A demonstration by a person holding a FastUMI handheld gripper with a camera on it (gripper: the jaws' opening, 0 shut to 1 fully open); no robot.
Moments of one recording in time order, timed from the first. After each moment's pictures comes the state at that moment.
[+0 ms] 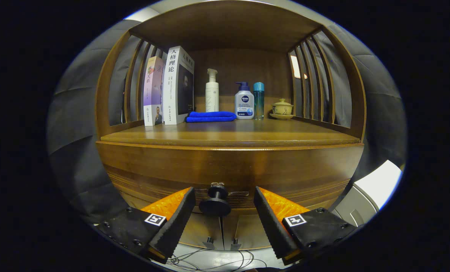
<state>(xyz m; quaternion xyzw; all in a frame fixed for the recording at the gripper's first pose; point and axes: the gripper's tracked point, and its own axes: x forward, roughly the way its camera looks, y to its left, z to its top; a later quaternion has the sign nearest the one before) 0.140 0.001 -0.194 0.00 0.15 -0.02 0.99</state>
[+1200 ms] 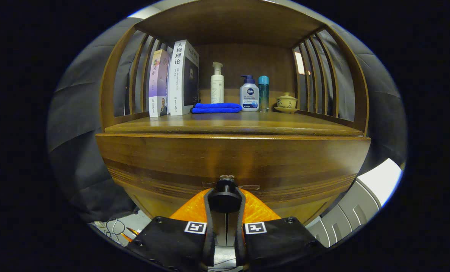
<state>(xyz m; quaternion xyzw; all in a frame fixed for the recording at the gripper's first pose) 0.123 0.011 -0.208 -0.01 0.16 -0.01 0.99</state>
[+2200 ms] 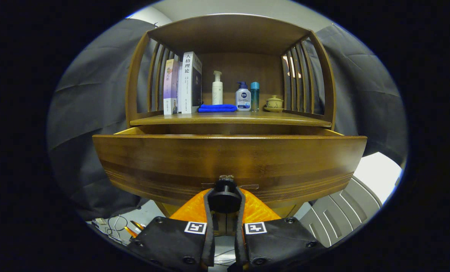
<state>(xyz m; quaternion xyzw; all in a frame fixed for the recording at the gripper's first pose) 0.020 0.015 -0.210 -0.02 0.16 -0.02 0.99</state>
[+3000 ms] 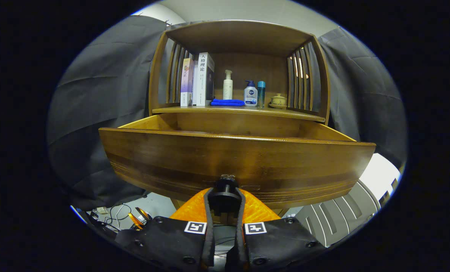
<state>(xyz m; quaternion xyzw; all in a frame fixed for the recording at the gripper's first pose) -0.051 0.027 -0.217 -0.04 0.17 0.01 0.98</state>
